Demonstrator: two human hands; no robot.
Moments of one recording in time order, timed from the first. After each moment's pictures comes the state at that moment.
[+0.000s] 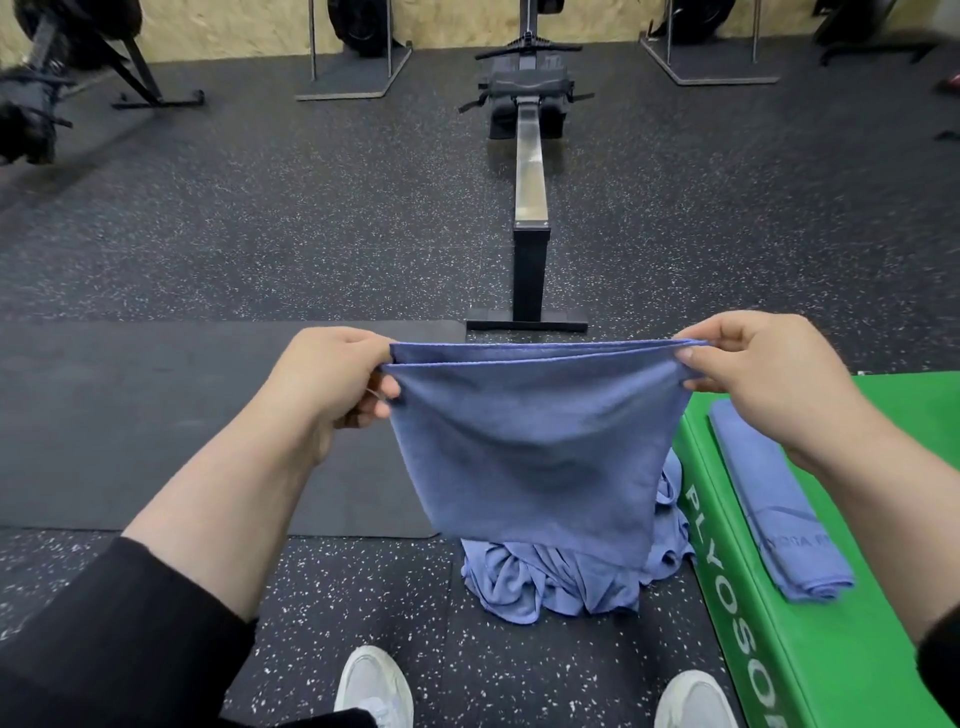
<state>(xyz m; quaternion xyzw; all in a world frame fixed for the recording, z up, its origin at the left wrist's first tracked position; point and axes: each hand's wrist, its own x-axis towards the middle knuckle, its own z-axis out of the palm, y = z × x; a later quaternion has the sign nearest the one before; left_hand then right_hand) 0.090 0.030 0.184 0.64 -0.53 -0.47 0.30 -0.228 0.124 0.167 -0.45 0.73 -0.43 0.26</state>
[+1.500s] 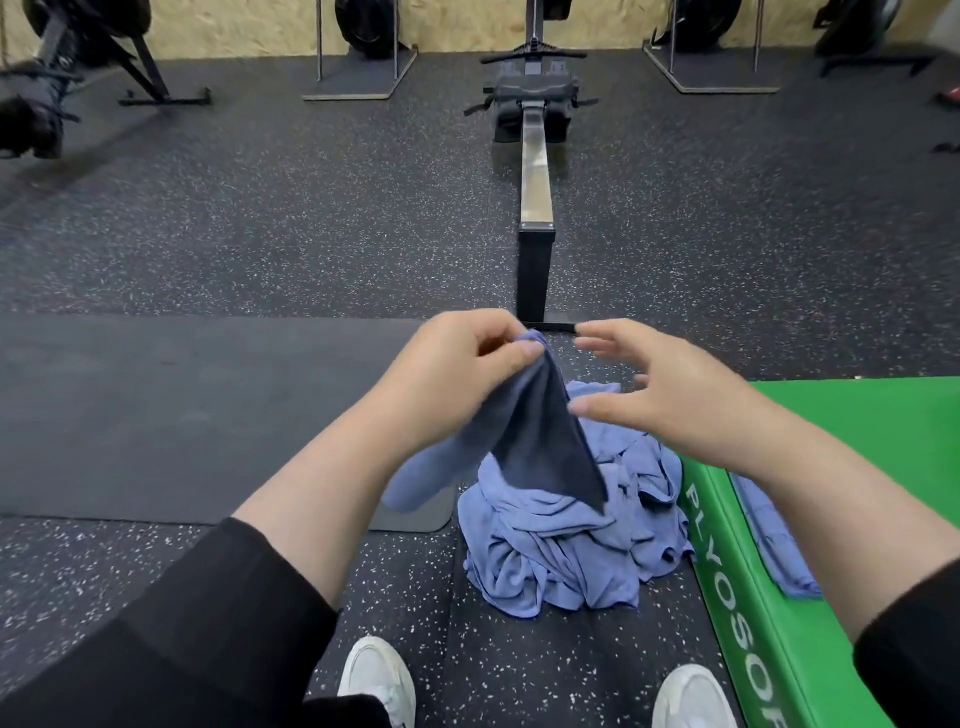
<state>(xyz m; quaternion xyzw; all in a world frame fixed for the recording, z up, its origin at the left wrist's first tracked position) 0.045 0.056 0.187 0.41 -0.80 -0.35 0.27 -0.169 0.125 0.175 -0.64 0.66 -0.27 0.30</state>
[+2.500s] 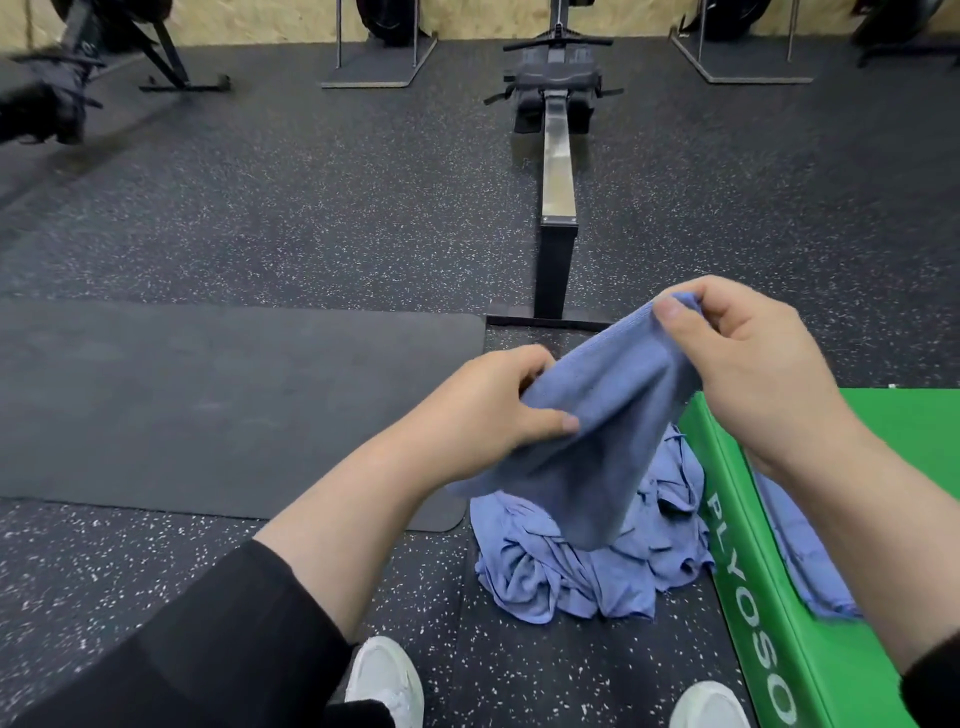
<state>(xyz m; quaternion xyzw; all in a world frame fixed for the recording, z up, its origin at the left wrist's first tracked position) 0.044 0.057 0.172 0.43 -0.82 -0.34 0.15 -0.169 0.107 0.176 -0.55 0.62 -0.51 0.23</state>
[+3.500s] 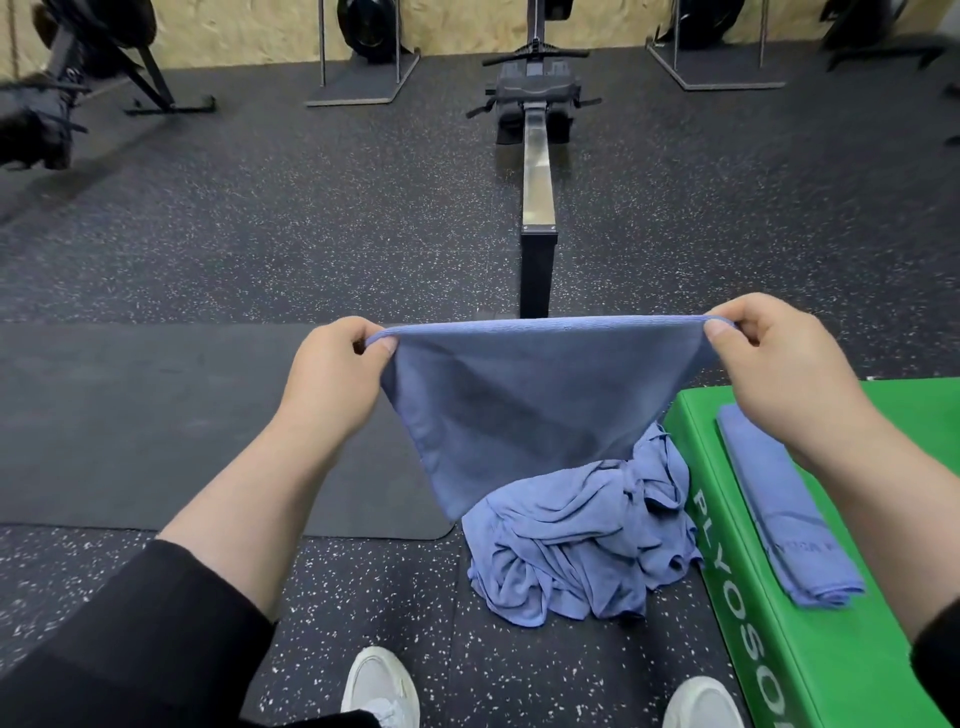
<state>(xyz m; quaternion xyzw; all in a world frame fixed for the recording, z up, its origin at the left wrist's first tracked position) 0.104 0.018 0.163 0.62 -0.67 -0.24 0.32 -0.224 0.124 0.172 -0.50 0.77 -0.38 0.12</state>
